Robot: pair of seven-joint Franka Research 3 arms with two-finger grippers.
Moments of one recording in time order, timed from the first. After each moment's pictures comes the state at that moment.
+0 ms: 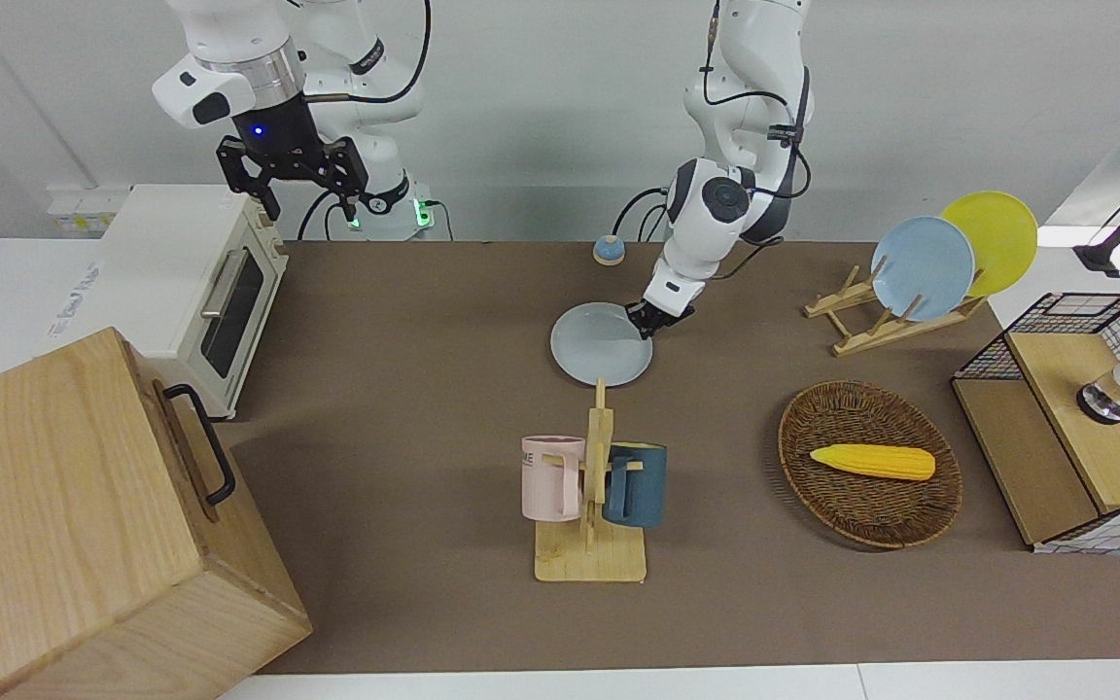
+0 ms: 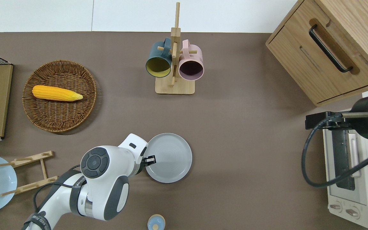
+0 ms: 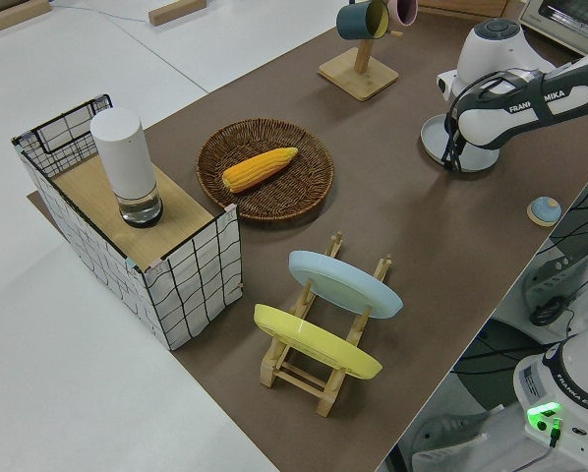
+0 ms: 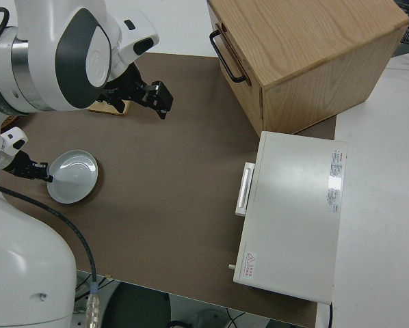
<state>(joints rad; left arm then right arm) -0.40 0.02 -0.09 -2.42 -0.32 2.45 -0.44 0.17 -0.06 -0.05 -1.54 0.01 1.49 0.18</state>
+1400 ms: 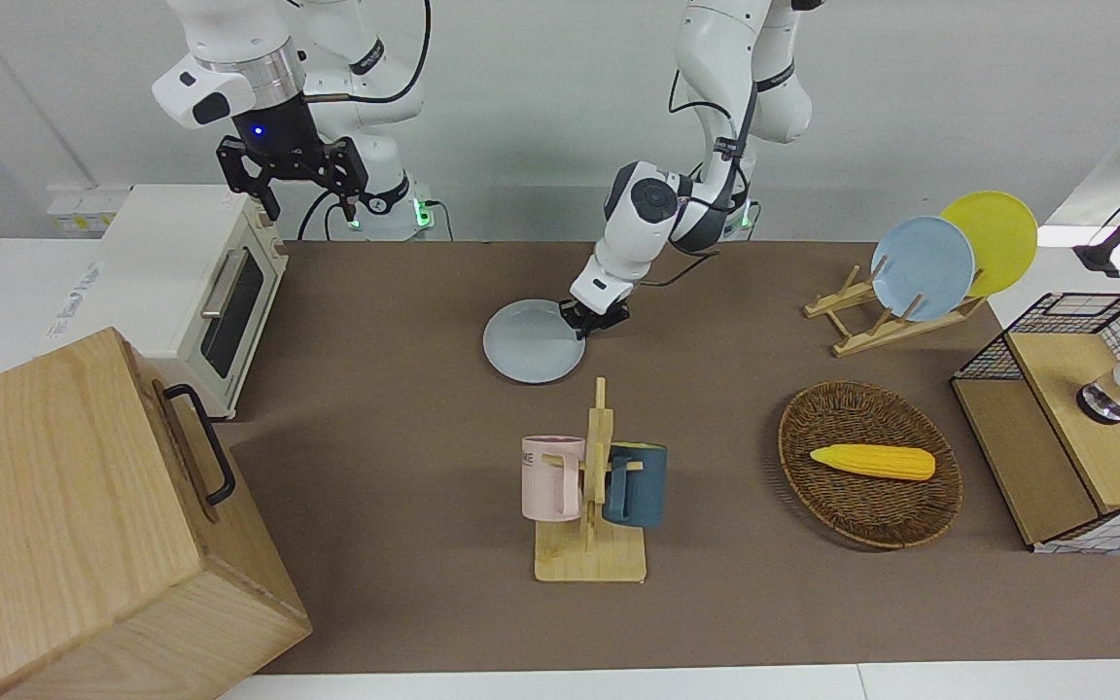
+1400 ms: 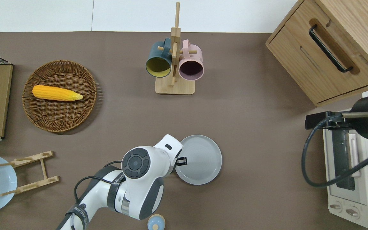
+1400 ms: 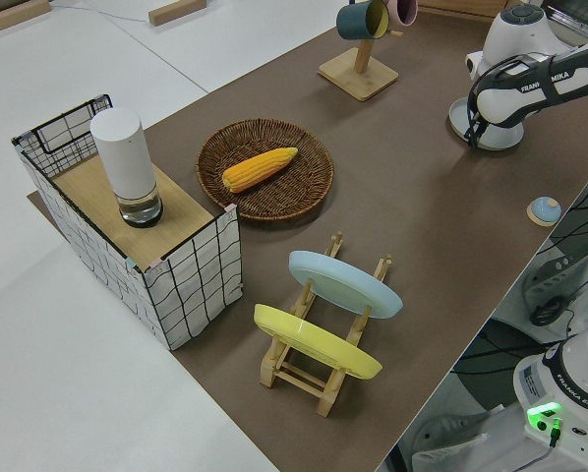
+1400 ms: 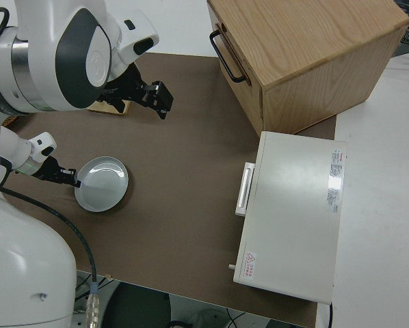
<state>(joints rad) -0.70 0.15 0.04 -2.27 -0.40 2.49 -0.44 0.17 -0.06 -0.05 -1.54 0.01 1.49 0.18</state>
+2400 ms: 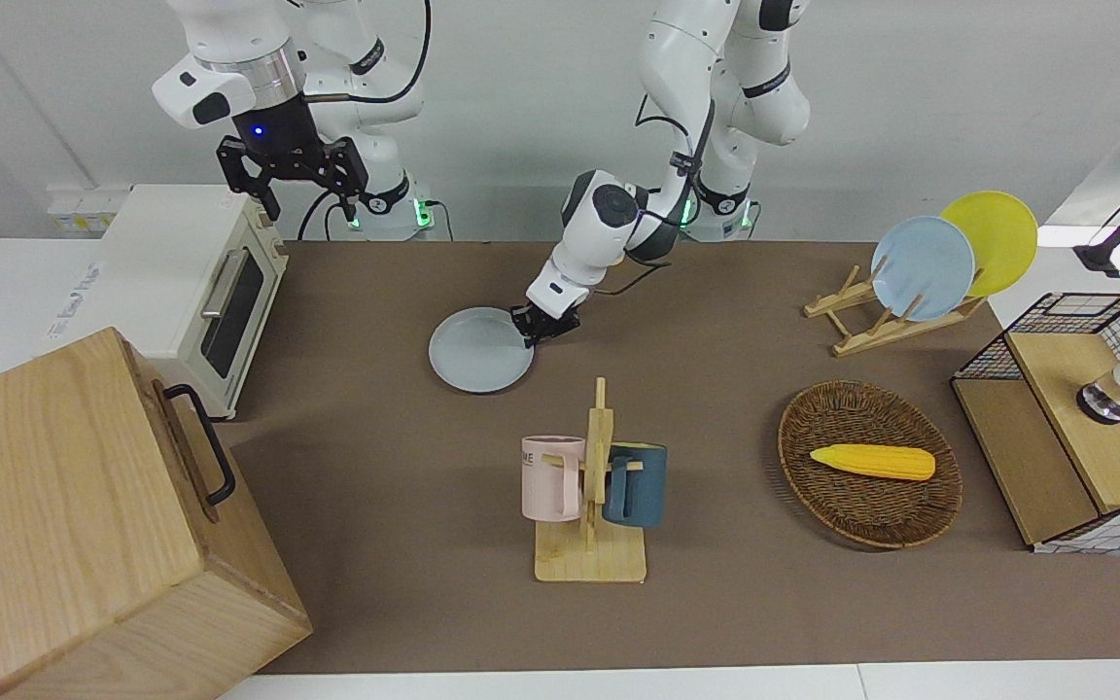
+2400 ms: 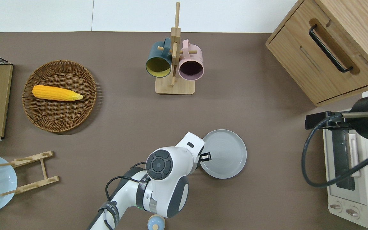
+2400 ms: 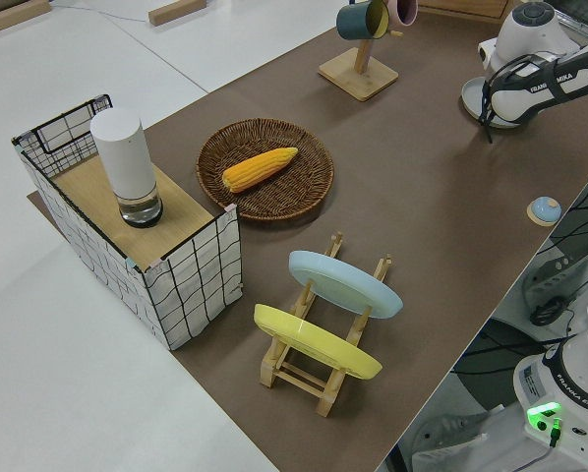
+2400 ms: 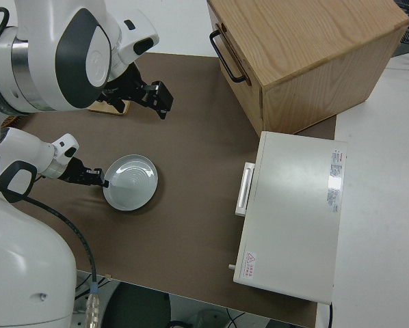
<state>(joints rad) -0.82 0.29 0.04 -2.13 -0.59 2.61 -0.44 0.17 -0.06 -0.05 -1.54 0.01 1.49 0.18</state>
